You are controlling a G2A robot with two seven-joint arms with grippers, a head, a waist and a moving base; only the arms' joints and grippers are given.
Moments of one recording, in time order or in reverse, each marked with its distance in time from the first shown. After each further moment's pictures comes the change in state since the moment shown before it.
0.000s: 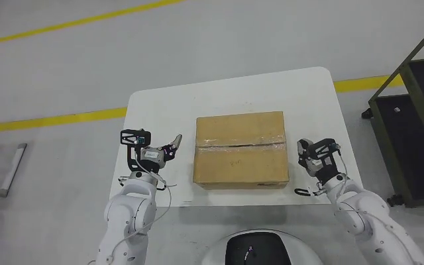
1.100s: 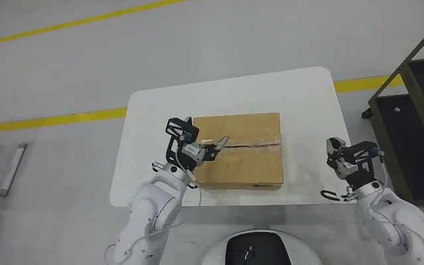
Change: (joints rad) left arm -0.126 -0.016 0.225 -0.046 -0.028 -0.142 -0.053; right arm -0.189 0.020 0.244 -0.136 0.057 -0.053 -0.063
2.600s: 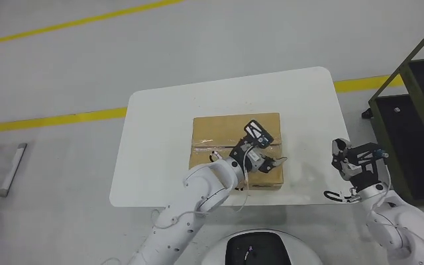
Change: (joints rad) left arm -0.318 -0.085 0.422 0.311 -0.057 -0.091 -0.074; right arm -0.016 -0.006 0.014 -0.004 -0.034 0.037 0.004
